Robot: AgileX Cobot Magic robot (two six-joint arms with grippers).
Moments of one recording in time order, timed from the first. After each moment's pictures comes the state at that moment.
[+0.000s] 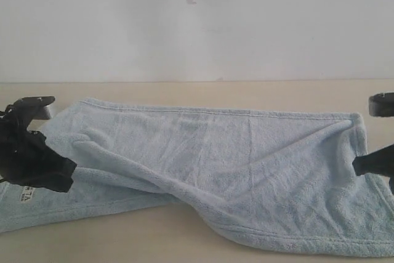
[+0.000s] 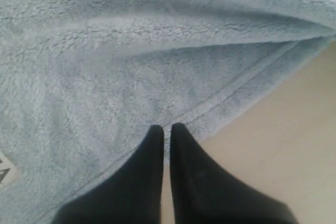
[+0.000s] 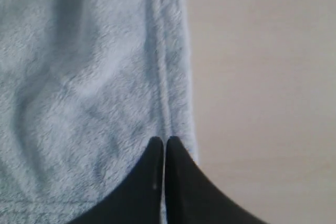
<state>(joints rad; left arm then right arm) -0.02 1.74 -0.89 -0.63 0.63 0.77 0.01 1.60 -0.83 -0.15 0.60 0.13</state>
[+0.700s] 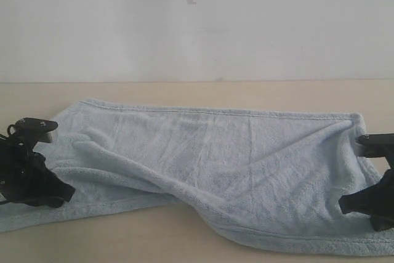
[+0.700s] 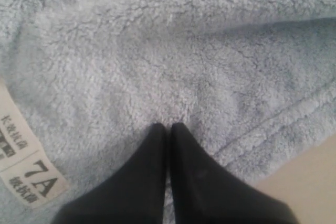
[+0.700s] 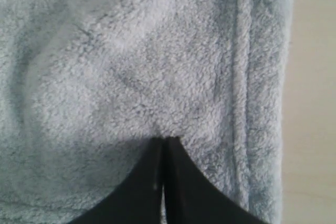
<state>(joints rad) -0.02 1.86 -0.82 -0.61 0.41 0.84 0.01 1.73 -0.68 0.03 0.37 -0.05</state>
